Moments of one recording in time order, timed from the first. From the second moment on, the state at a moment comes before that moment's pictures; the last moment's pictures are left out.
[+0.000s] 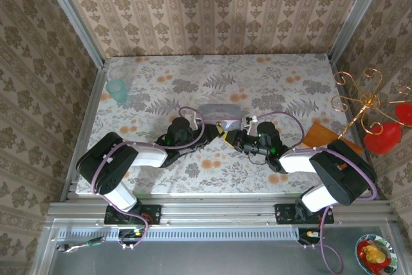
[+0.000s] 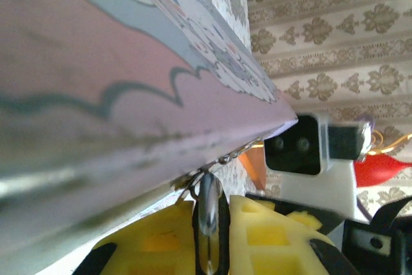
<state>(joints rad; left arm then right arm) -0.77 1.62 0.54 0.78 0.40 -1.20 0.54 1.48 0.38 0.76 -0.46 1.18</state>
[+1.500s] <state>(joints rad) -0.76 1.60 0.51 0.82 0.40 -1.28 0.52 1.52 0.37 0.86 -0.48 1.14</state>
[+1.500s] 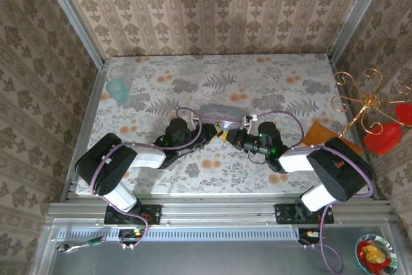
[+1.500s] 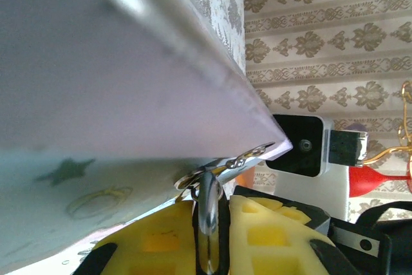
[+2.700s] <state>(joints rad) -0.73 1.67 0.52 0.79 0.53 -1.22 0.55 1.48 0.32 0.77 -0.46 0.90</state>
